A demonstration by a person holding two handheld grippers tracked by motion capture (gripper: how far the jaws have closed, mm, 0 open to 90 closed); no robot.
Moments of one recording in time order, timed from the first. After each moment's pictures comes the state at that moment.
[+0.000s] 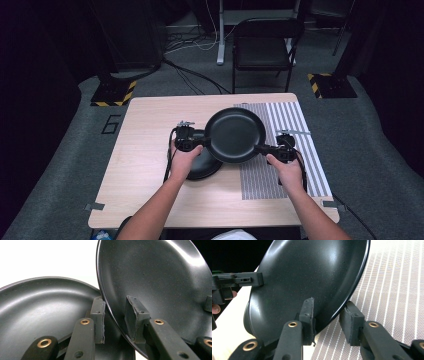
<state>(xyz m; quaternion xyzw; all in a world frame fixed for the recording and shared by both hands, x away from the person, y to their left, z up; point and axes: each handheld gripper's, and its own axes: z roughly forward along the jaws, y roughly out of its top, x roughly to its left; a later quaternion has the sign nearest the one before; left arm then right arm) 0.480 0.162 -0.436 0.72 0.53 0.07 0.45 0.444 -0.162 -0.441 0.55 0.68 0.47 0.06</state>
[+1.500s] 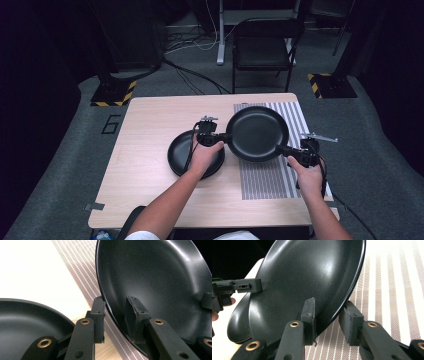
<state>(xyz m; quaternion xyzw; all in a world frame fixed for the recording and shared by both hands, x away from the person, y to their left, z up) 0.499 0.100 -0.435 0.75 0.48 0.04 0.46 0.423 -0.218 -0.437 0.60 0.63 0.47 0.10</state>
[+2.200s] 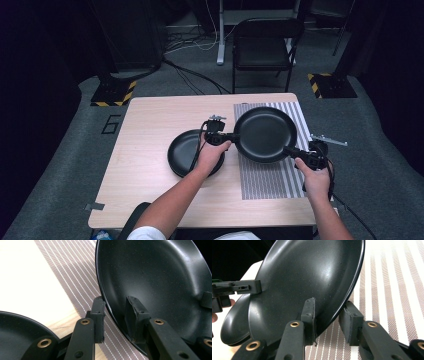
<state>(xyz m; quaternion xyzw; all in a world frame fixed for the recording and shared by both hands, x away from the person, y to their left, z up) 0.504 0.077 -0.436 0.75 0.47 0.02 0.47 0.413 -0.236 -0.437 0.61 0.62 0.47 0.12</state>
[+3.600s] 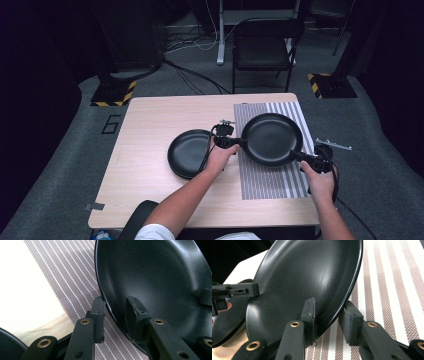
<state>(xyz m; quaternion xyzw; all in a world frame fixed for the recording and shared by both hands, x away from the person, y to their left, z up) 0.513 0.050 -0.466 0.76 0.47 -0.01 0.45 0.417 -0.260 -0.463 0.64 0.61 0.45 0.12</state>
